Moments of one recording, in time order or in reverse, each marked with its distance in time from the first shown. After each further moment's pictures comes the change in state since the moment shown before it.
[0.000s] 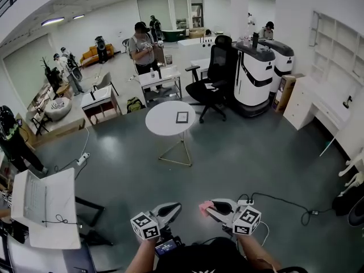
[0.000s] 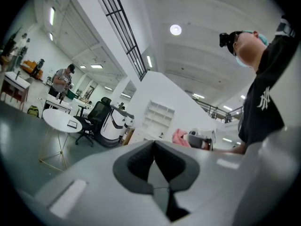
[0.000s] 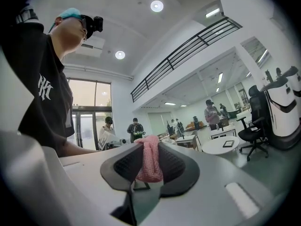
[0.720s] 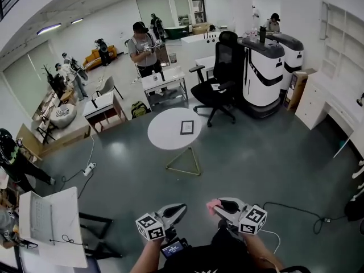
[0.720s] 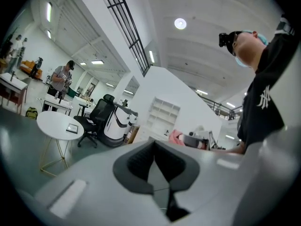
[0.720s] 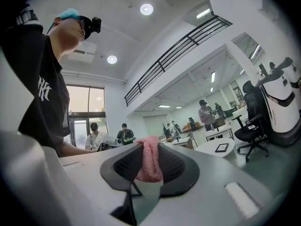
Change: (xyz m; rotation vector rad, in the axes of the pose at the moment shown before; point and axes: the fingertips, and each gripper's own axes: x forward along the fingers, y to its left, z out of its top) left arm 0.120 0.135 0.054 -0.005 0.052 0.013; right arm 0.054 -0.191 0.031 0.058 -0.042 -0.032
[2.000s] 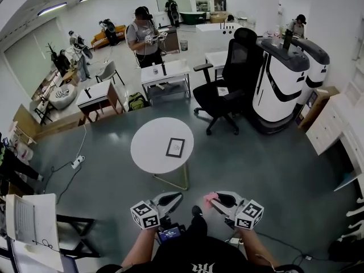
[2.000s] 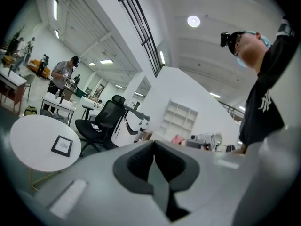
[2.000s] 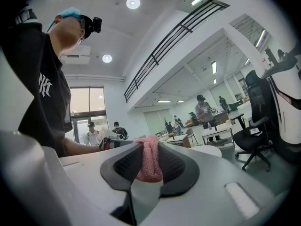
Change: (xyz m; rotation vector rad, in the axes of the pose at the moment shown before) left arm 0.308 0.251 0.105 -0.051 -0.030 0.106; right arm 0.075 -0.399 0.080 0.018 0.071 0.090
